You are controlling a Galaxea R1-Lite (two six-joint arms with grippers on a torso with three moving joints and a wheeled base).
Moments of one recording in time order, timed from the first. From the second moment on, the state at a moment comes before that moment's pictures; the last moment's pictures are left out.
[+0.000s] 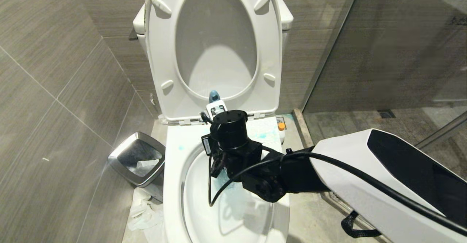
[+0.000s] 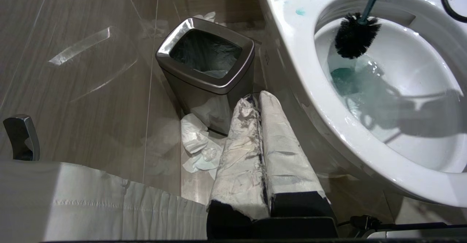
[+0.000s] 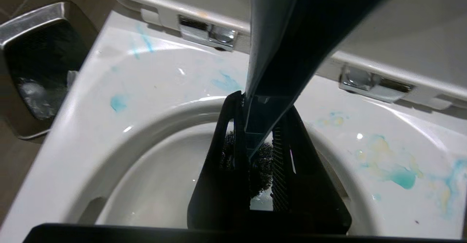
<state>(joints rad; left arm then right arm) 0.00 0.00 0.00 0.00 -0.01 0.03 0.87 2.39 -1.69 -0.54 -0.54 -0.05</state>
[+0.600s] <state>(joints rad) 0.00 0.00 0.00 0.00 -0.01 0.03 0.97 2.50 -1.87 -0.45 -0.55 -0.04</state>
